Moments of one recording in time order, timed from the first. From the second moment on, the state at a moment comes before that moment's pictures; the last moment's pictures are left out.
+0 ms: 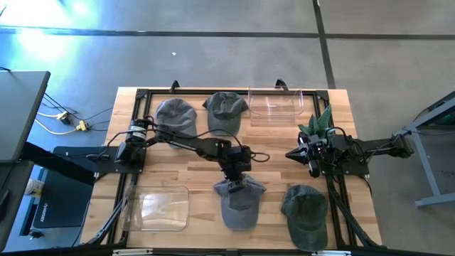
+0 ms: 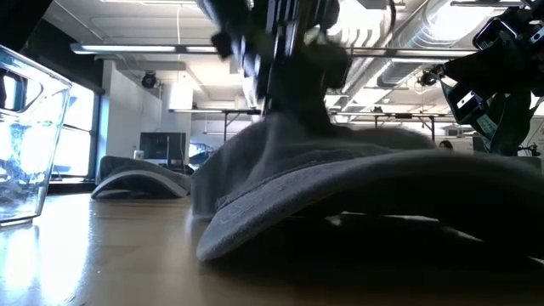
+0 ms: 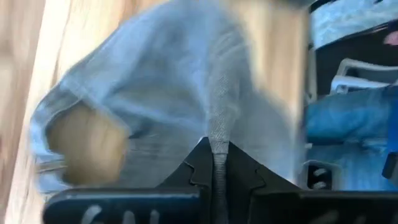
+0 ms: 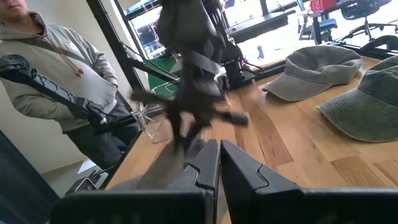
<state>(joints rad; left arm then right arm) -0.10 2.02 1.52 -0.40 0.48 -0.47 0.10 0.05 0.01 0.03 0.00 0.38</state>
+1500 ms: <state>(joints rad) -0.32 1.97 2.16 -0.92 -0.32 0.00 0.10 0.82 0.88 -0.19 -0.12 0.51</state>
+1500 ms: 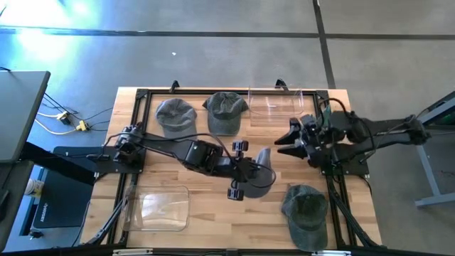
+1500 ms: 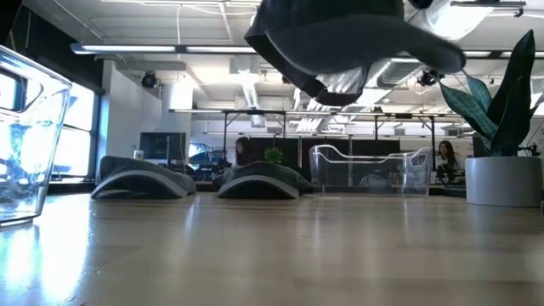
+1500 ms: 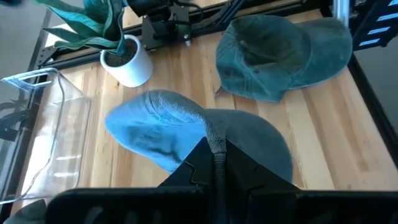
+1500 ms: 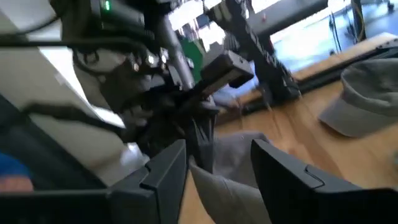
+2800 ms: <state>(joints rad) -0.36 1.91 2.16 -0.90 -0.35 0.08 -0.26 1.11 0.70 0.20 -0.96 0.75</state>
